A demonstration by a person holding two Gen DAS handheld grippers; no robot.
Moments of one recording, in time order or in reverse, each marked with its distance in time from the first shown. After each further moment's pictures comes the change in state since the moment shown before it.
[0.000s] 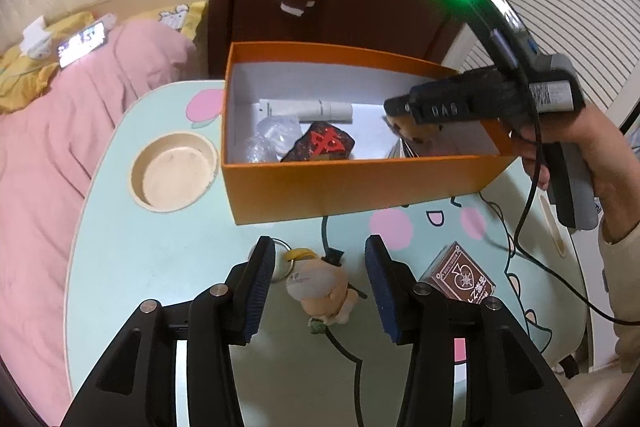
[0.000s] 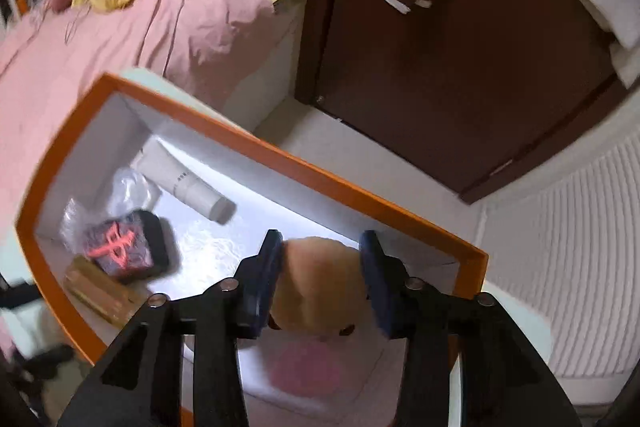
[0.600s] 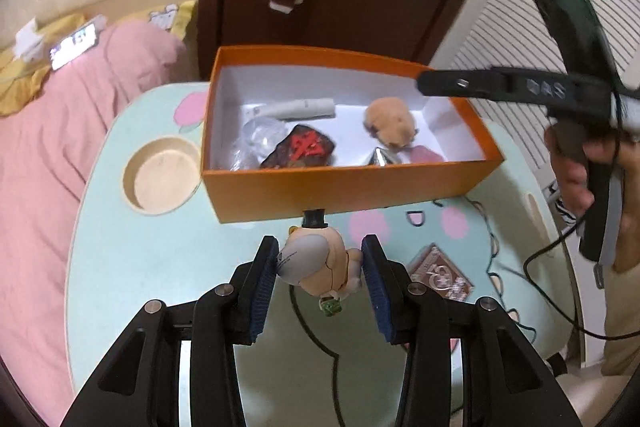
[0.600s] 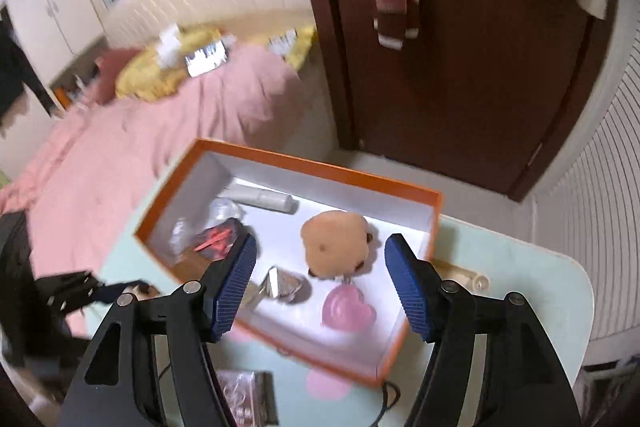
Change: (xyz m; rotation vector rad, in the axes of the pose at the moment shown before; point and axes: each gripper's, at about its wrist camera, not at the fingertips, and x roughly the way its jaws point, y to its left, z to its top) left arm 0.003 -0.003 0.004 0.015 0.038 -0.018; right arm -0.067 -0.040 -0.044 0.218 -0.183 0.251
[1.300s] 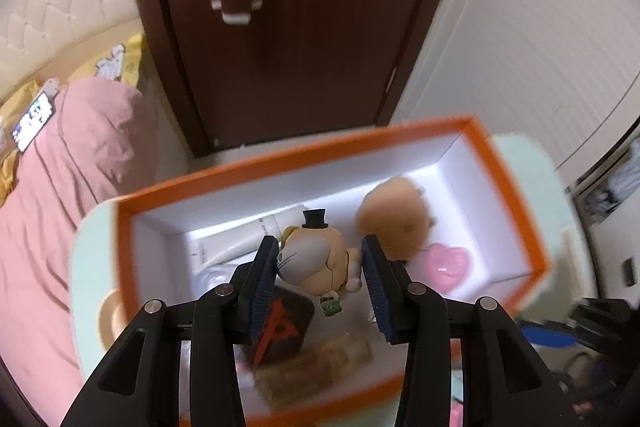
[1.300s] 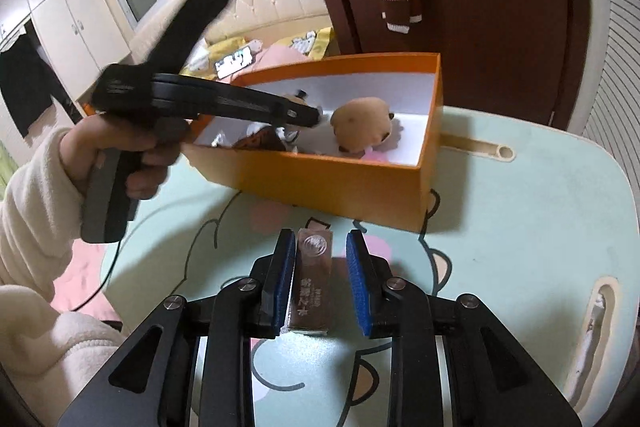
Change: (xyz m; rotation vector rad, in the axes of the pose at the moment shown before) left arm 0.048 -0.053 0.111 0.165 0.048 0.013; right arm -0.035 0.004 -0.137 0.055 -0.148 0.121
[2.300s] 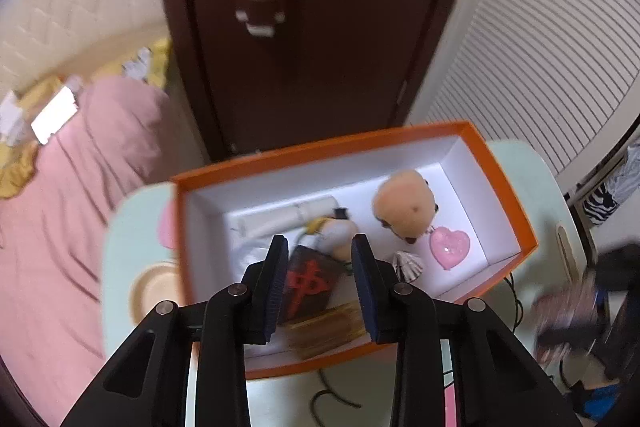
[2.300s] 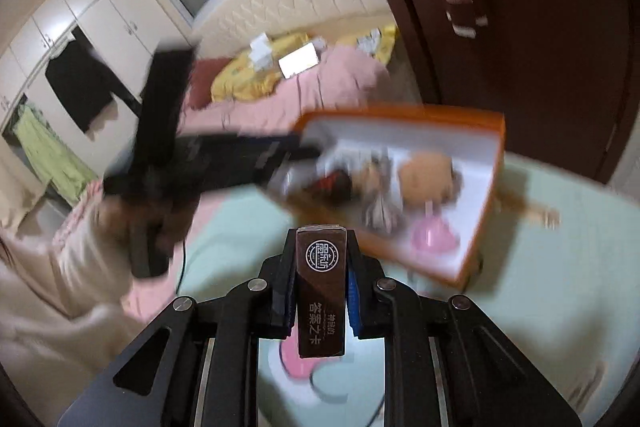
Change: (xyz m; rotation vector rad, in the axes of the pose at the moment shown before) left arm 0.001 0.020 -0.022 -0.007 0.020 0.022; right arm -0.008 -0.002 0.074 -0.028 0.102 0.258
